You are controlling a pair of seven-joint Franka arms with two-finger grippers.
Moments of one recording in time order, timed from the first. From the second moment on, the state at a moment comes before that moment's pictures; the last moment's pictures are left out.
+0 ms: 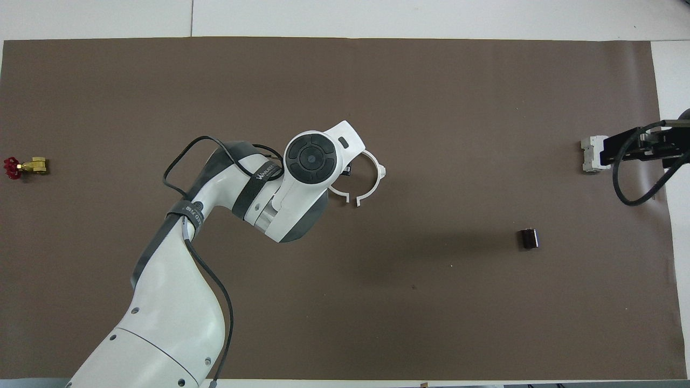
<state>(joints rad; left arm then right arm) -0.72 0.51 0.07 -1.69 0.10 2.34 -0.49 -0.04 0.02 0.00 -1.60 -0.02 1.58 0.03</state>
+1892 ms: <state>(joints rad) -0.74 0.51 0.08 -1.72 0.07 2.37 -0.54 -0.04 0.02 0.00 -1.60 -0.02 1.58 0.01</state>
